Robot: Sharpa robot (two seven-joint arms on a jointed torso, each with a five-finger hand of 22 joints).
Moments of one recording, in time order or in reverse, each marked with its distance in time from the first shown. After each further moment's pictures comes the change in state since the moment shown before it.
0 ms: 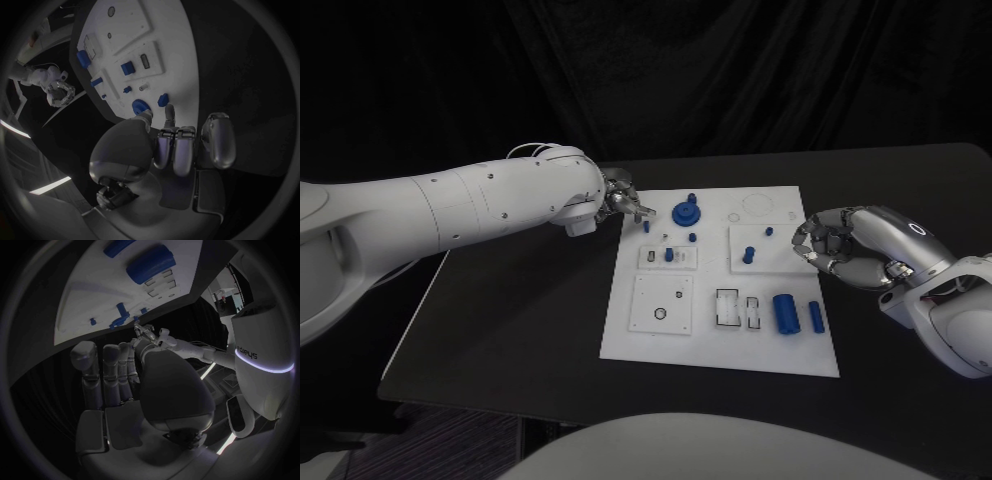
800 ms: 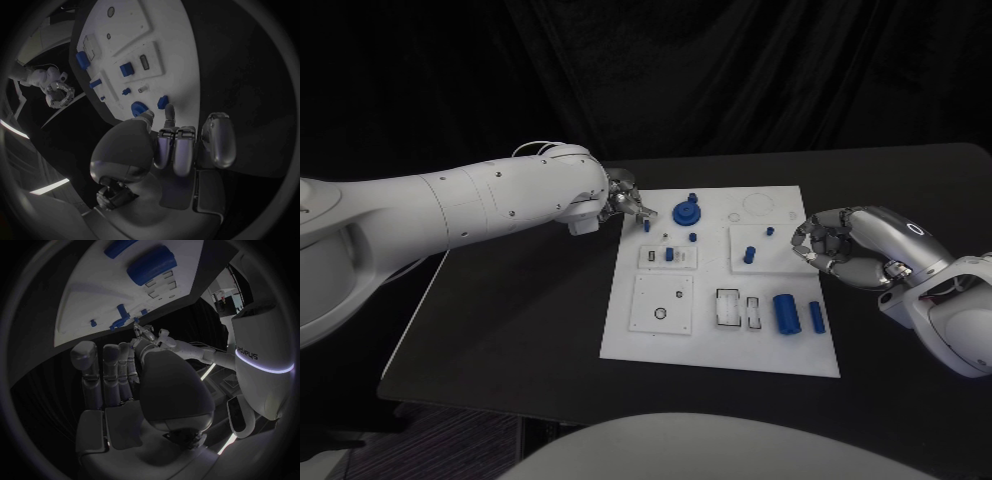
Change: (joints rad) left arm 0.000 0.024 0.000 -0.030 -0.001 0.033 -0.005; left_hand 0.014 0.014 0.000 -0.011 0.011 0.011 -0.004 0.000 0.004 0.000 0.000 0.000 0.000 0.000 0.000 0.000 0.000 0.000 -0.004 0.004 -0.004 0.000; right arm 0.000 0.008 0.000 -0.008 0.000 0.008 -0.001; right_hand 0.002 0.002 0.000 0.000 0.006 0.000 0.000 0.000 0.000 0.000 0.000 0.000 0.000 0.000 0.000 -0.004 -0.001 0.000 0.000 0.000 -0.004 0.000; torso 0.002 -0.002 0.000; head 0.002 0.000
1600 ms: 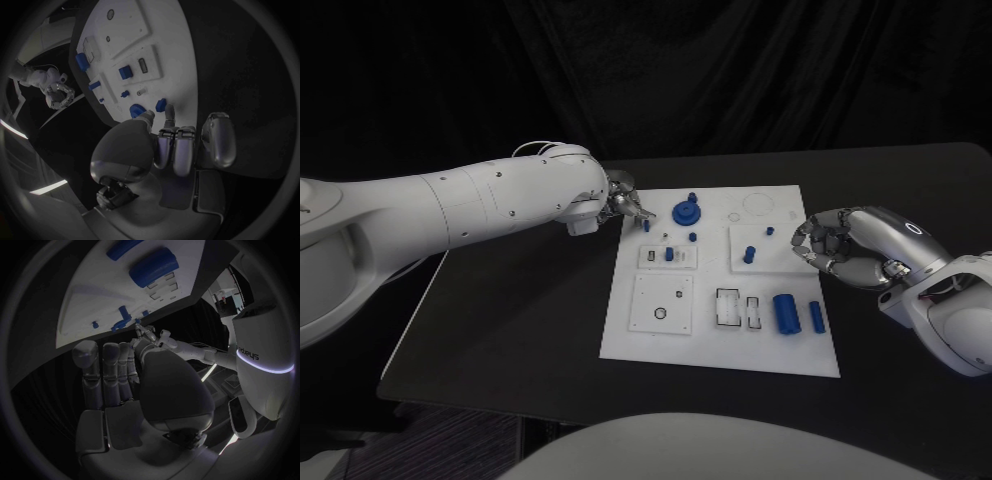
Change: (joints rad) left arm 0.000 0.002 0.000 -0.004 0.000 0.022 -0.012; left_hand 0.004 0.004 0.001 -0.007 0.009 0.003 -0.004 0.000 0.003 0.000 0.000 0.000 0.000 0.000 0.000 0.000 0.000 0.000 0.000 0.000 -0.004 0.000; right arm 0.000 0.004 0.000 -0.007 0.000 0.009 -0.010; right_hand 0.000 0.000 -0.003 0.003 -0.020 -0.020 0.012 -0.010 -0.004 0.000 0.000 -0.004 -0.003 -0.011 0.004 -0.016 -0.018 0.016 -0.005 0.005 -0.027 0.000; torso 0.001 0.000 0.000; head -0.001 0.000
